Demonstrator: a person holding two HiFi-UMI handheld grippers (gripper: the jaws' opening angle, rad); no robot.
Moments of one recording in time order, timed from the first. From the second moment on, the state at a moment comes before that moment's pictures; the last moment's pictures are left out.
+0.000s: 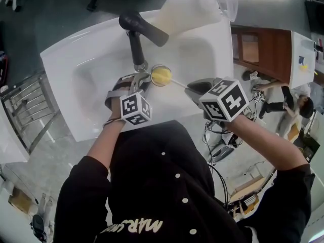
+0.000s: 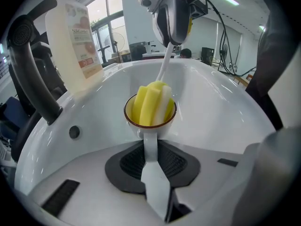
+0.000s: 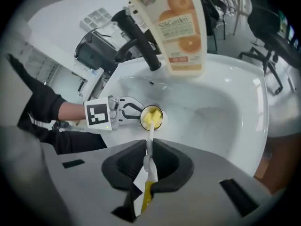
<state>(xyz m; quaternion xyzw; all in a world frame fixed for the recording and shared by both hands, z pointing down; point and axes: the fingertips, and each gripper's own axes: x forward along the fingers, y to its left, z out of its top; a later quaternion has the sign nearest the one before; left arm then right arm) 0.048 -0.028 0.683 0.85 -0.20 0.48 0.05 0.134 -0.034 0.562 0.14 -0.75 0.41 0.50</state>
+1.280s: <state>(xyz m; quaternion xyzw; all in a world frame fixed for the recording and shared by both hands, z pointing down) 0.046 -0.033 0.682 0.85 -0.20 0.48 0.07 0.091 -0.041 0.573 -0.27 -0.54 -0.48 0.63</state>
